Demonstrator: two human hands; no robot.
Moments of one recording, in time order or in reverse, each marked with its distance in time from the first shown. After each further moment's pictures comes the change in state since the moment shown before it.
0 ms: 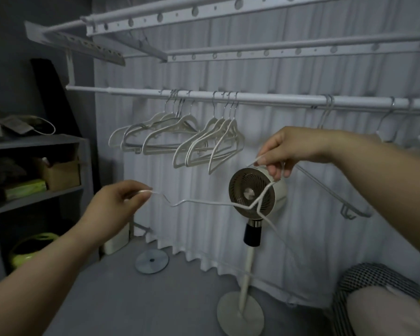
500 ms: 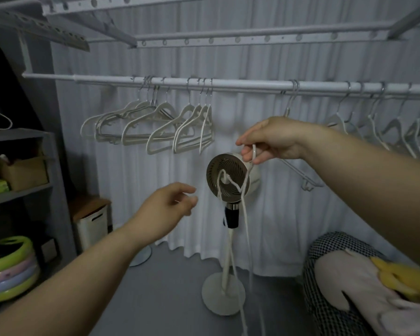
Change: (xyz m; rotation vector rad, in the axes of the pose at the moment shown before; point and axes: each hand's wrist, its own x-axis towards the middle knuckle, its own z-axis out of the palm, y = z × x) left_hand -0.043 0.053 0.062 -0.148 -0.385 0.021; right_hand -0.041 -0.006 0.028 0.486 0.237 0.177
